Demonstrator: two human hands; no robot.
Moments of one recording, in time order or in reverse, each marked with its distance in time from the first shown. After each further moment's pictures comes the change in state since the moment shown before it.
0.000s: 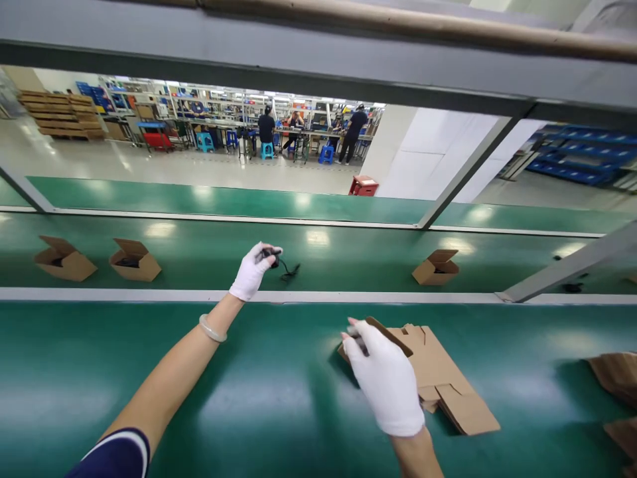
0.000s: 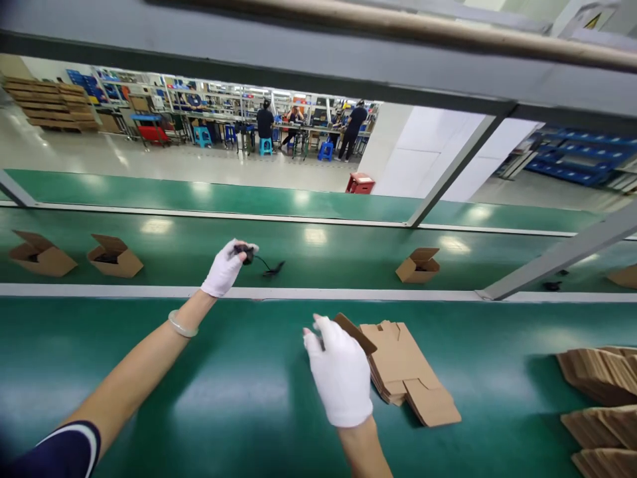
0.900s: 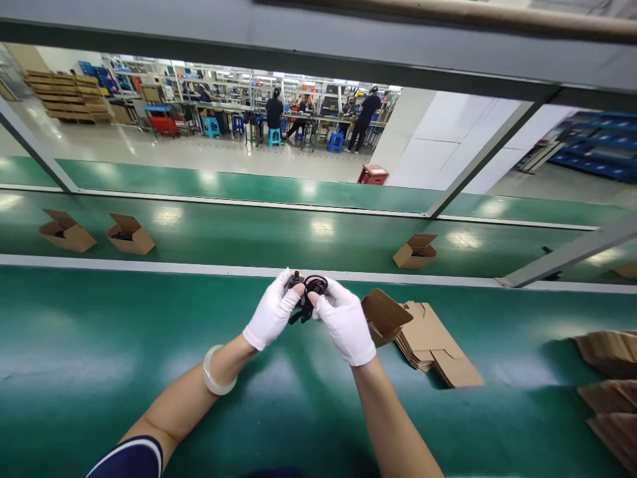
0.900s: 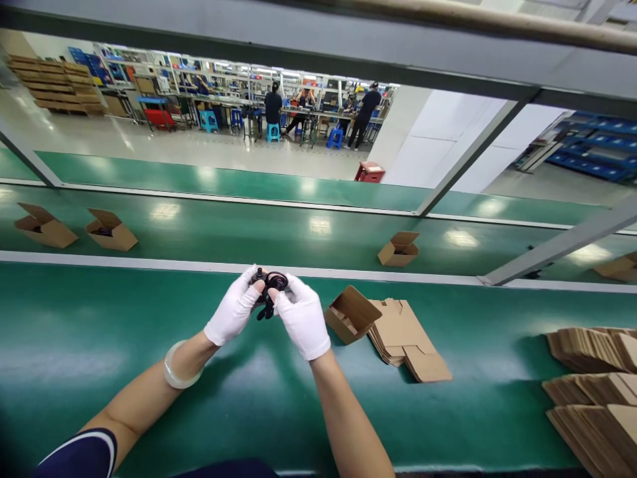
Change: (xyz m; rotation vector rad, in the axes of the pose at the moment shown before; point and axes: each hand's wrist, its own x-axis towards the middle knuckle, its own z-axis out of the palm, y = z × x) left_hand -0.132 0.093 0.030 -0.282 -0.057 -0.277; right_hand 0.000 -0.082 0.002 1.122 -0.187 -0.005
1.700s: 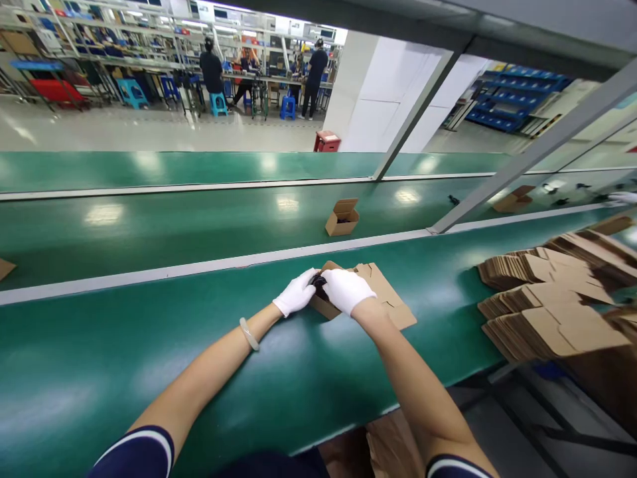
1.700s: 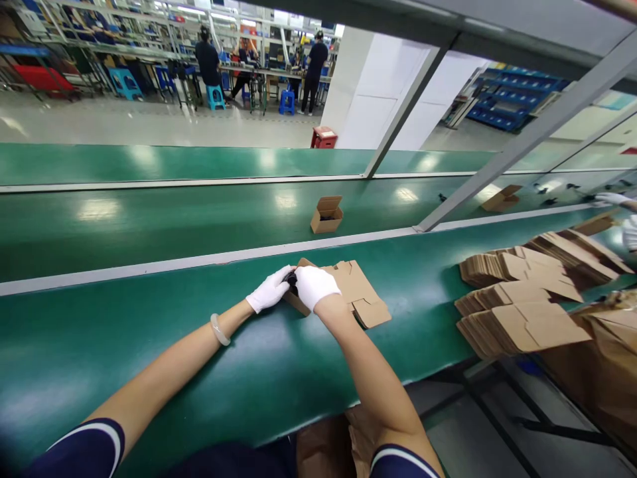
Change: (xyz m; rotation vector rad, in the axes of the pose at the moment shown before) left_hand 0.067 -0.137 0.096 0.522 -0.534 0.034; right_hand 0.019 0.031 -0.121 -1.426 -0.291 0.438
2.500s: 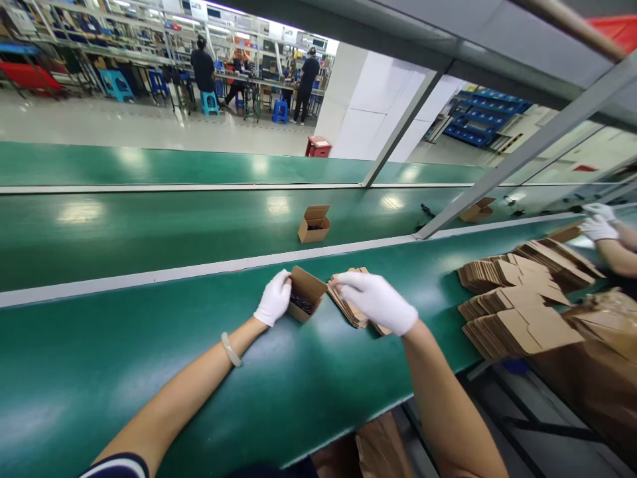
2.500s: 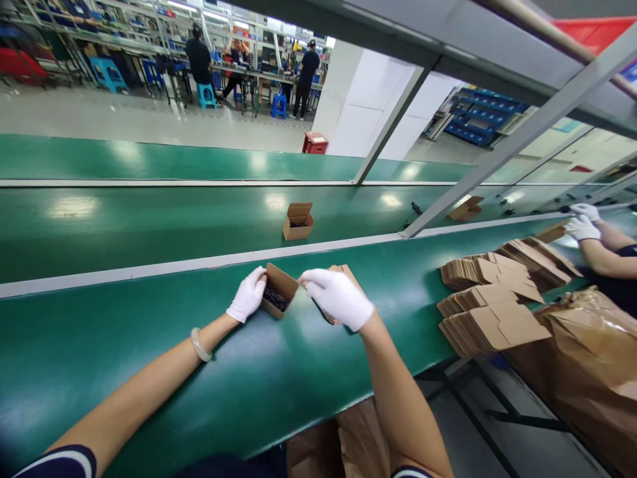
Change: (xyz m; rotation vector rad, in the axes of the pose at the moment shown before) left_hand -0.019 -0.019 -0.010 0.140 0.428 -0.048; right_hand -0.030 0.049 -0.014 0.324 0.207 -0.193
